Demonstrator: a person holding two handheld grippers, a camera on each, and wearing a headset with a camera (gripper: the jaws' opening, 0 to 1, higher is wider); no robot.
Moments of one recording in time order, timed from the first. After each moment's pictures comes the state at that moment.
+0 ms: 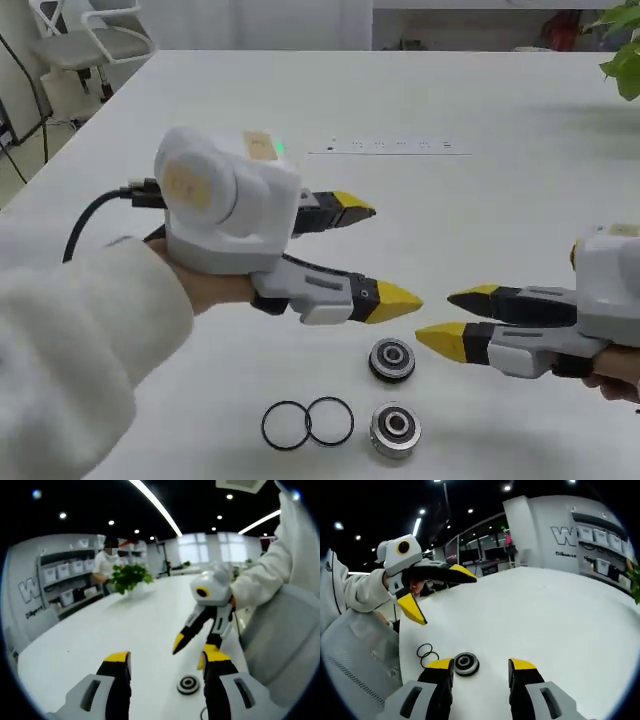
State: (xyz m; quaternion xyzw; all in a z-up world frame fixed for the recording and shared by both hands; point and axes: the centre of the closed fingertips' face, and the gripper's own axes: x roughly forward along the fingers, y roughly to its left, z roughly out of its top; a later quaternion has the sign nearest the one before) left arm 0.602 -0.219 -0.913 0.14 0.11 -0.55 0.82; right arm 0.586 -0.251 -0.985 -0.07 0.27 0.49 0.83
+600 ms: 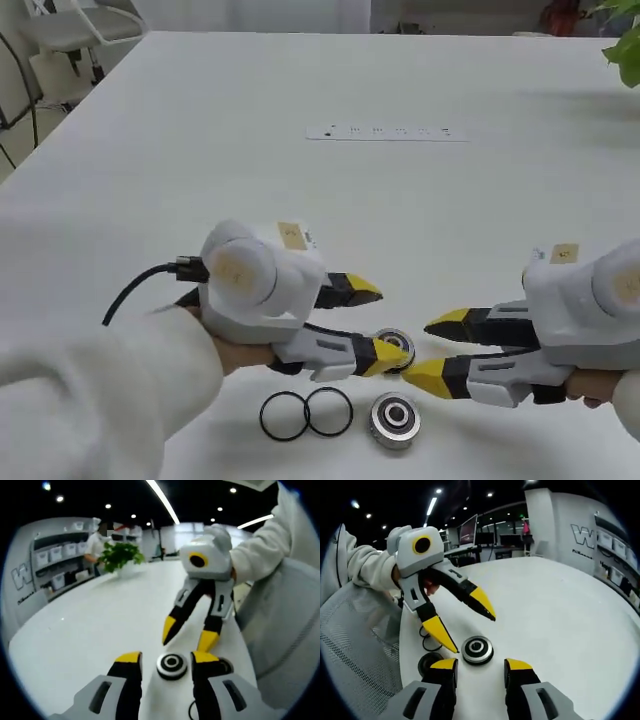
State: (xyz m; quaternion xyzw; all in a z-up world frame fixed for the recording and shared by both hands) left arm 0.584 -0.233 -0.985 0.15 0.17 -0.56 0.79; right arm 0.574 -0.240 -1.013 -0.13 0.29 0.52 0.80
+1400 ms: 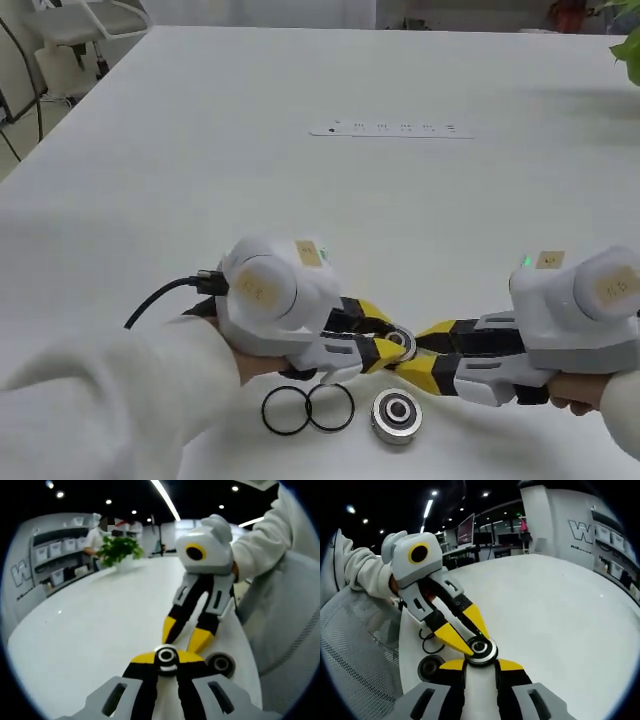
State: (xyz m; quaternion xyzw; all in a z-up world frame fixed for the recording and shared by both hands) left arm 0.582 -0.237 -1.000 0.16 0.18 -0.56 0.79; right arm 0.571 -0.234 -1.019 -0.11 0.30 0.51 0.80
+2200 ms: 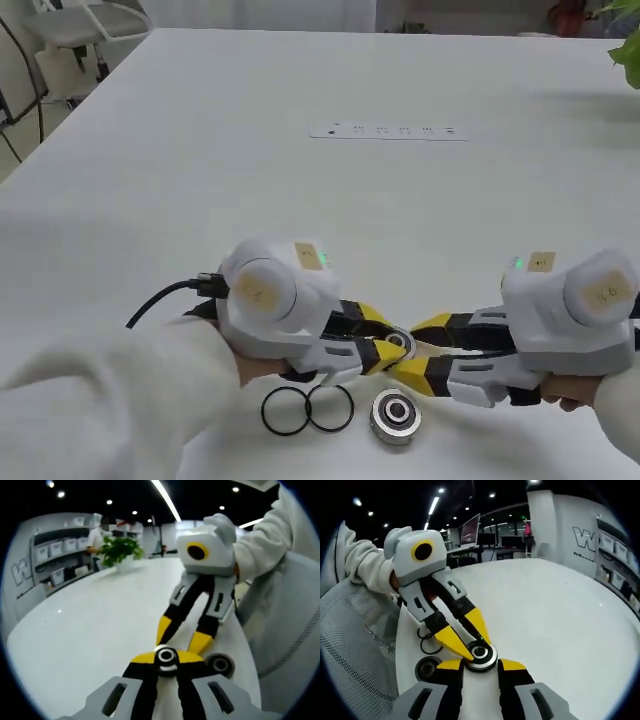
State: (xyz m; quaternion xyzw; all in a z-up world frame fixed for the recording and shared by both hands) left arm 0.579 -0.236 -1.000 0.15 0.18 -0.56 0.79; right arm 0.571 -0.225 -1.018 -0.15 0.28 0.53 0.79
